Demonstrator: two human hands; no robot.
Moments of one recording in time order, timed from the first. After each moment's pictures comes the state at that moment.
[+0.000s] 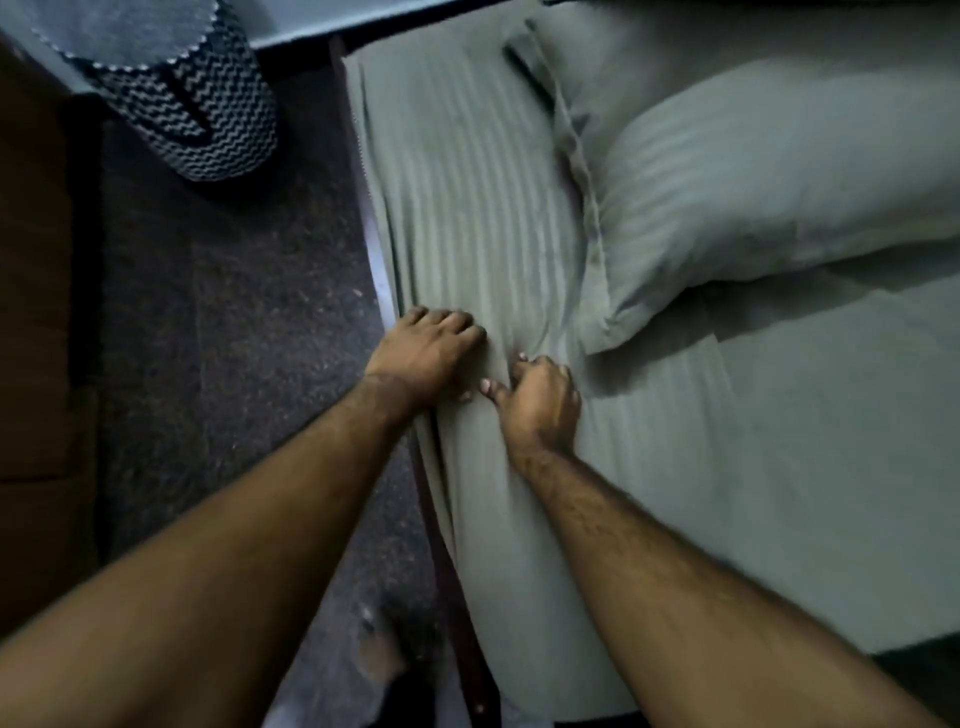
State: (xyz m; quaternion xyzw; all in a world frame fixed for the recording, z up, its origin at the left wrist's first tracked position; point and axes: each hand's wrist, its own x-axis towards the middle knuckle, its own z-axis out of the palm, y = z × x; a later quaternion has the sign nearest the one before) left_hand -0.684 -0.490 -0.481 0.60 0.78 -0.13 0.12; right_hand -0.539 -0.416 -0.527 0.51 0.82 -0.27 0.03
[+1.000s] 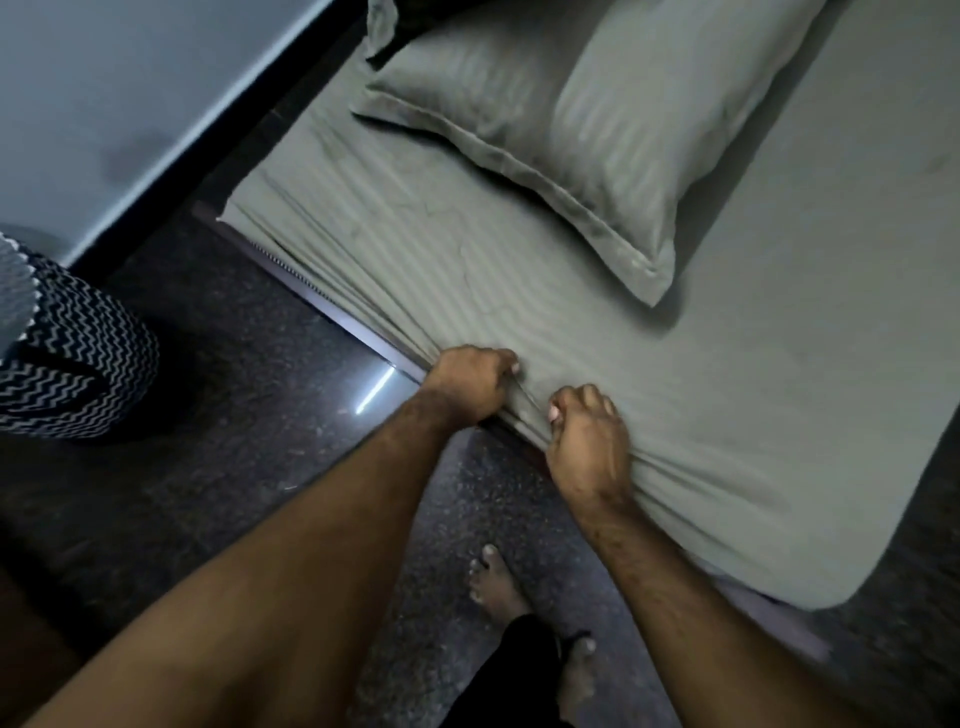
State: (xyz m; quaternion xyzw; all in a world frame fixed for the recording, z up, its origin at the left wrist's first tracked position) left_hand -0.793 -0.462 -0.493 0.76 0.59 -0.06 0.26; right_hand -0.621 -0.530 -0.505 0.69 0.70 -0.19 -0.09
